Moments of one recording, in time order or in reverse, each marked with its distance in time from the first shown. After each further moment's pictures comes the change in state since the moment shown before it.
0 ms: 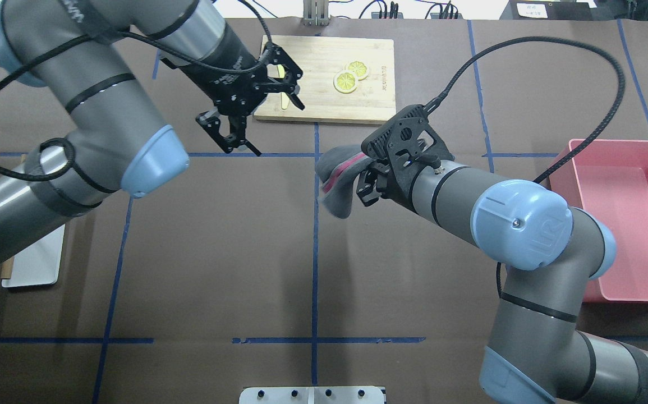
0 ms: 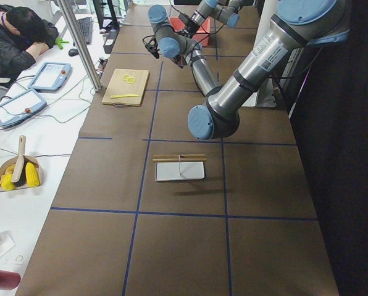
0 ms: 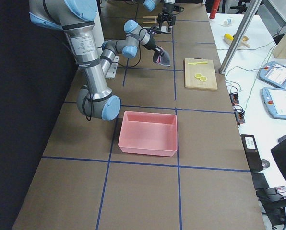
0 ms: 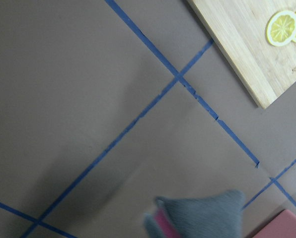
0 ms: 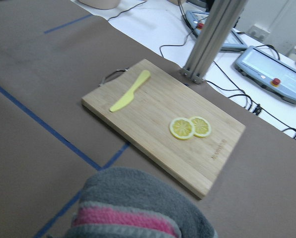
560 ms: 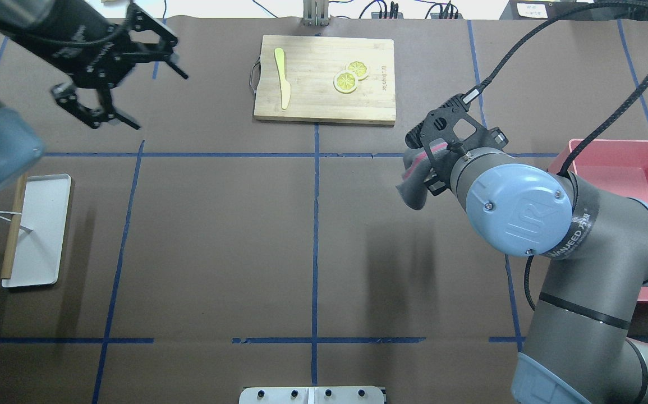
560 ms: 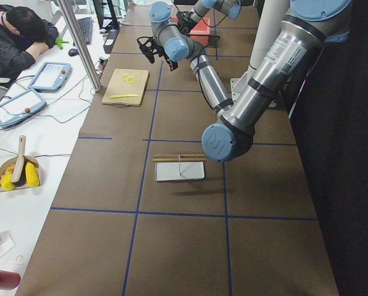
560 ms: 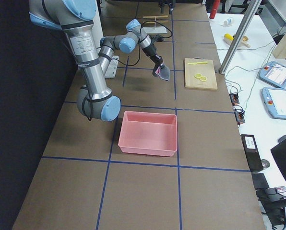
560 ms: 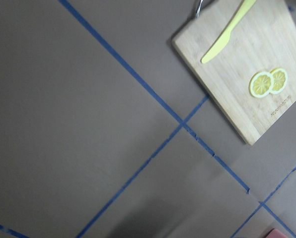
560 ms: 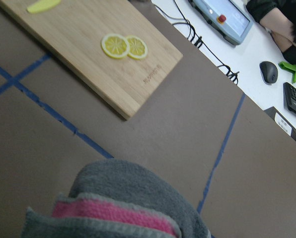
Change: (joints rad) left arm -0.161 0.167 -0.262 0.256 0.006 0.305; right arm 0.032 -0.008 0.045 -0.443 0.007 -0.004
